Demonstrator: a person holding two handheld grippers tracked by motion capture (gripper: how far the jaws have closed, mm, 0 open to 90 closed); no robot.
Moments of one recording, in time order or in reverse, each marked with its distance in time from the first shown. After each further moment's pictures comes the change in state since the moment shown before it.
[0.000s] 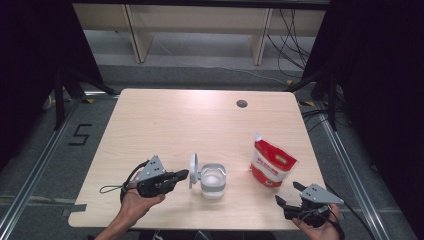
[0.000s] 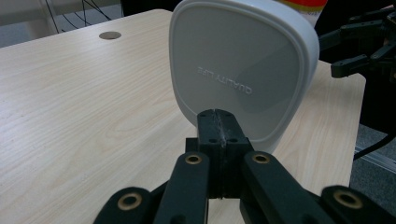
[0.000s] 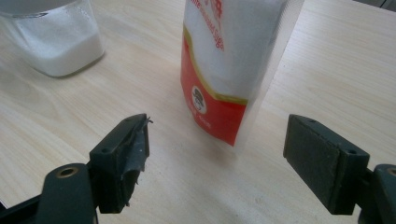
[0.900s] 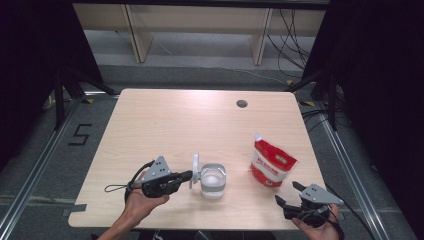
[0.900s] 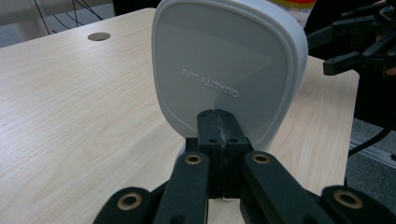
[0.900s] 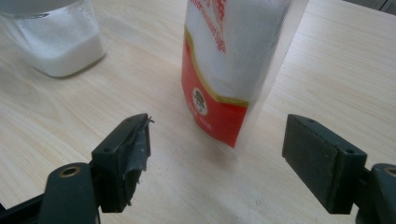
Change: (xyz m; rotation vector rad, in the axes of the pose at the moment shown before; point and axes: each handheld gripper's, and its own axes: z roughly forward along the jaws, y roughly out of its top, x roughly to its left) left arm -0.006 0.003 0.007 0.003 -0.020 0.019; right arm 0.001 0.001 0.000 -0.007 0.000 -0.007
